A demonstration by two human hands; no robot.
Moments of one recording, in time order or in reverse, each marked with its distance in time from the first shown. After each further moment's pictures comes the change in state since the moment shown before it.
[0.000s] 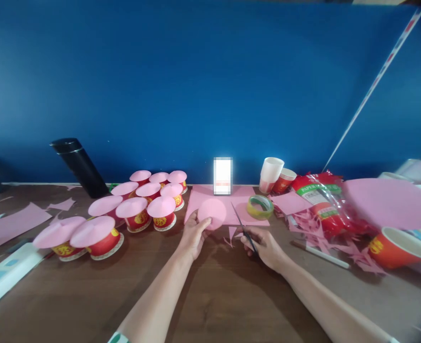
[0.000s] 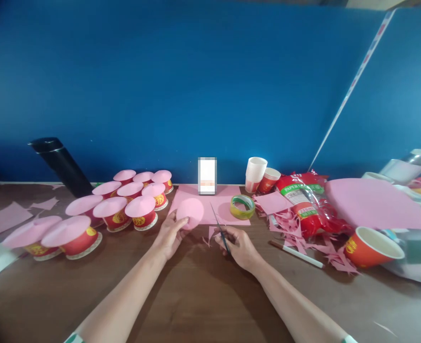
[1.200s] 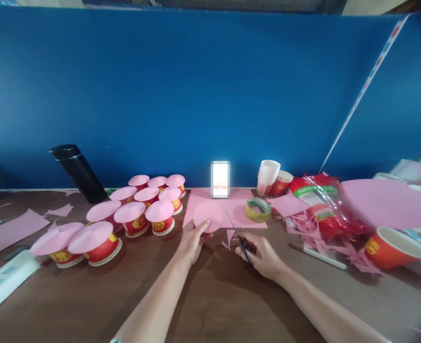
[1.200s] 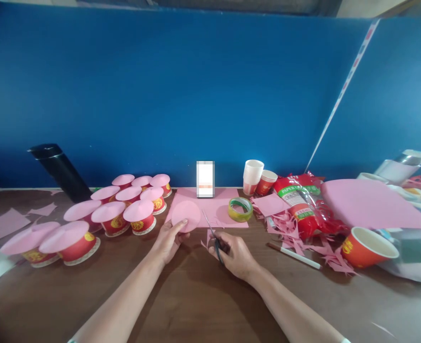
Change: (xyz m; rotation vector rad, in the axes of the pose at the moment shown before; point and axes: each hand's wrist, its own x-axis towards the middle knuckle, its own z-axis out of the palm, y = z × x) left_hand -0.001 0.000 0.002 0.043 0.048 -0.035; right_hand -0.009 -0.002 0.004 -0.373 -0.036 -0.249
